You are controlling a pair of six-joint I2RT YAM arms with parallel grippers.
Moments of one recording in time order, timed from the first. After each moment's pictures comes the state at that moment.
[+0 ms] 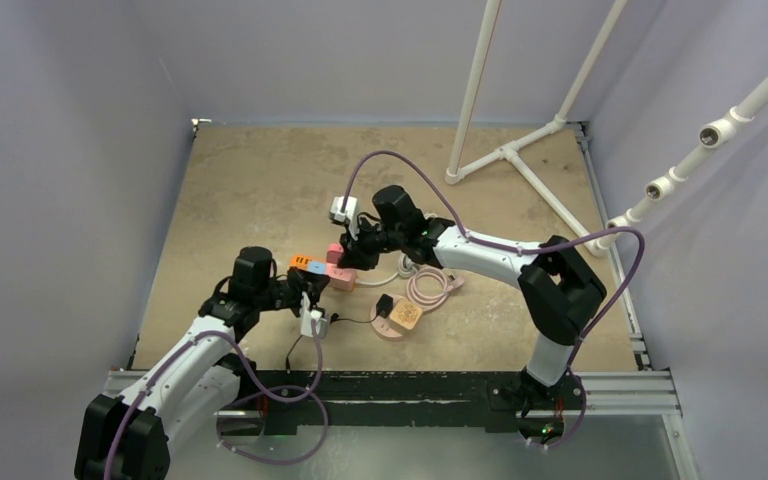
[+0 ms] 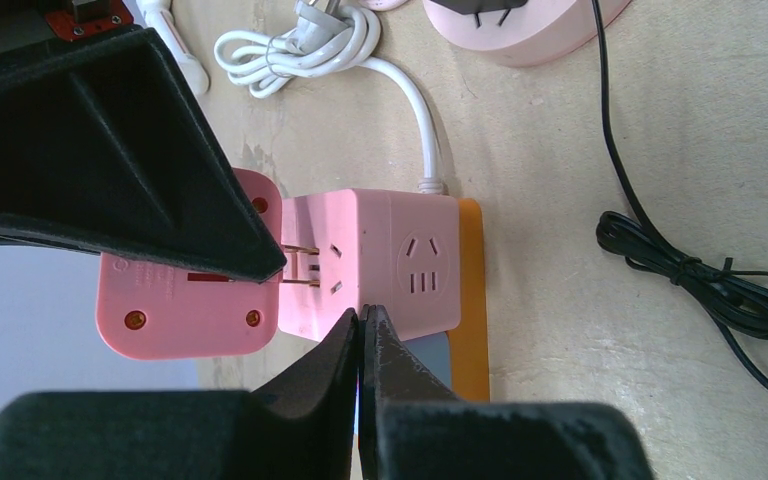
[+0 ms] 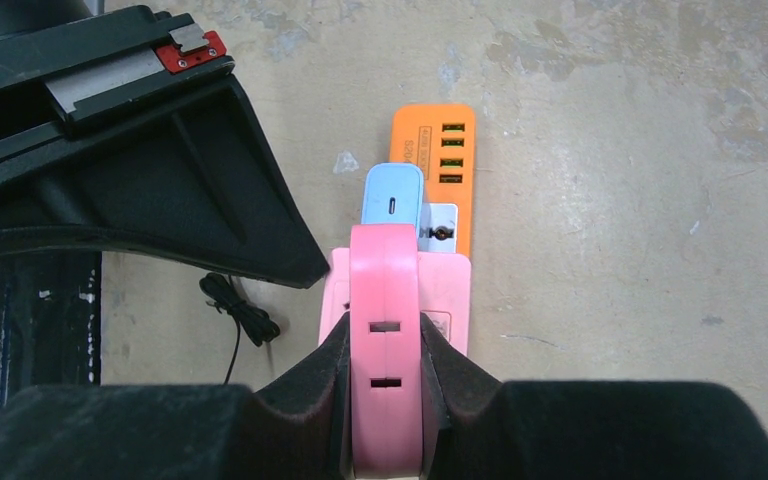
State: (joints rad) left arm -0.32 0.83 0.35 -0.20 0.74 1.55; right arm 0.83 1.76 1.19 0.00 -0.54 -0.19
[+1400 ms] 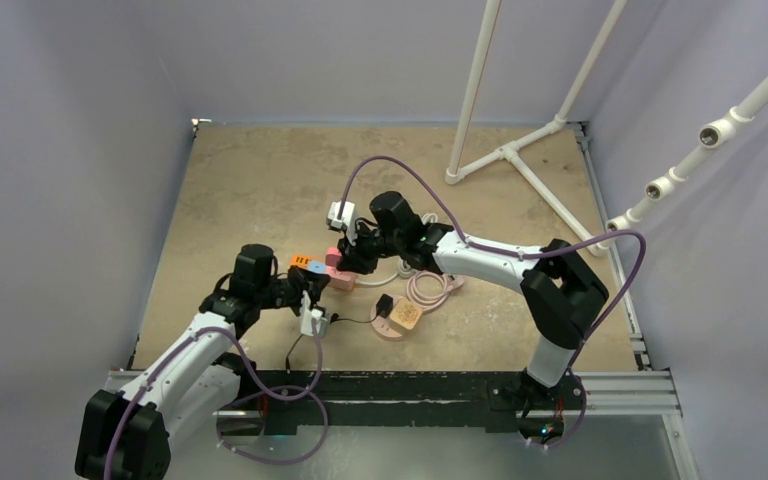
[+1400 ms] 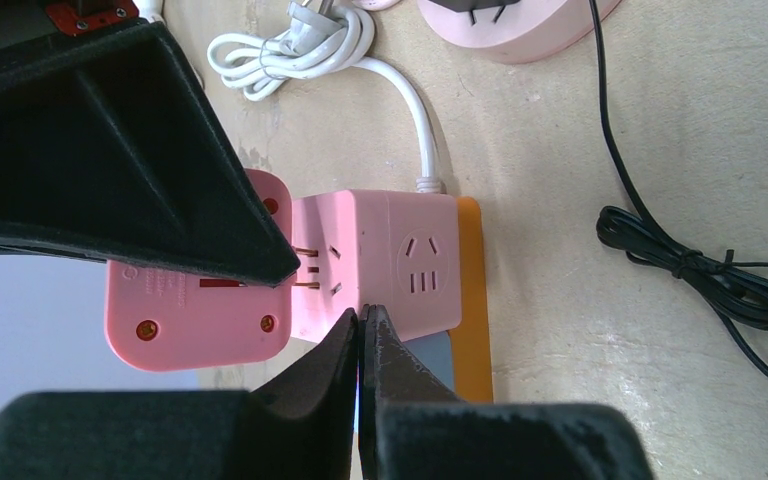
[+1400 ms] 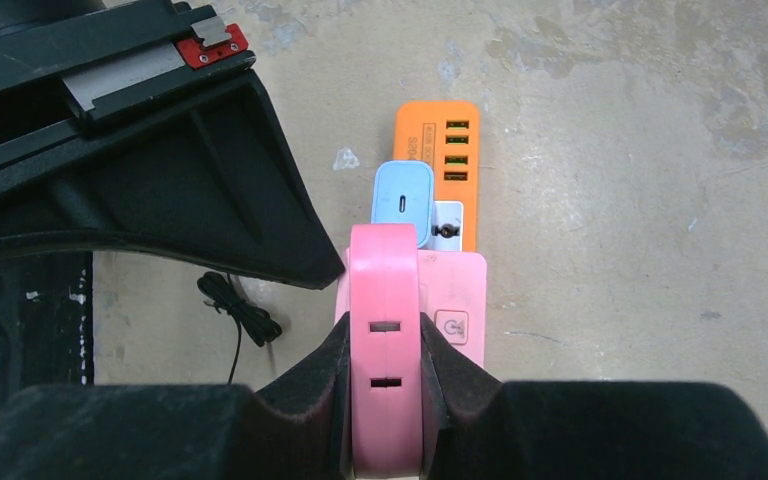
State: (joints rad) left arm -0.32 0.86 0.37 -0.23 0.74 1.58; right arm 0.87 1.75 1.17 0.00 -0.48 -0.20
